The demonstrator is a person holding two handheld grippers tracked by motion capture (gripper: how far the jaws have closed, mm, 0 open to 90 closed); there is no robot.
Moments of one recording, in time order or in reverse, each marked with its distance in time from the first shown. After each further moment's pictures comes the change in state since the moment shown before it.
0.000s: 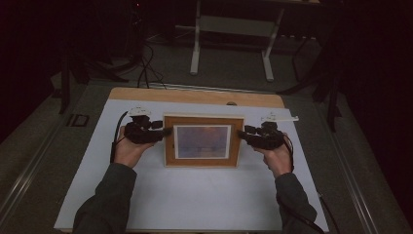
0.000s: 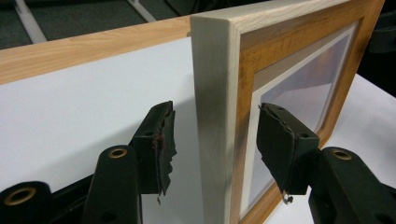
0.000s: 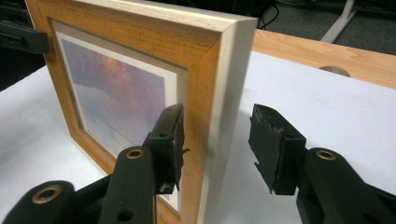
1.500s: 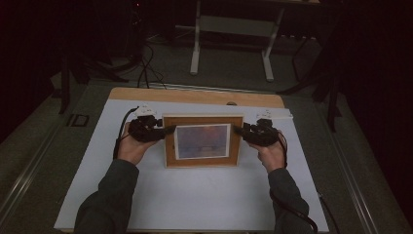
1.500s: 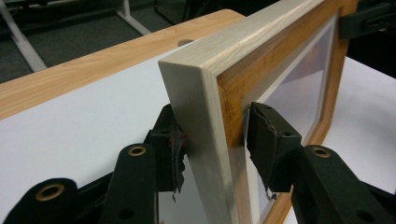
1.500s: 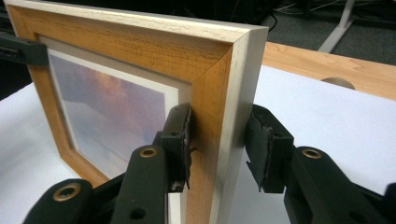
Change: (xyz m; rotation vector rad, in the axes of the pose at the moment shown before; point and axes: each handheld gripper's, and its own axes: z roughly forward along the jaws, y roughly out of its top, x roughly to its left) left arm -0.004 0.009 0.013 -0.011 -0.012 0.123; right arm 0.000 0.004 0.018 -0.037 -0.005 0.007
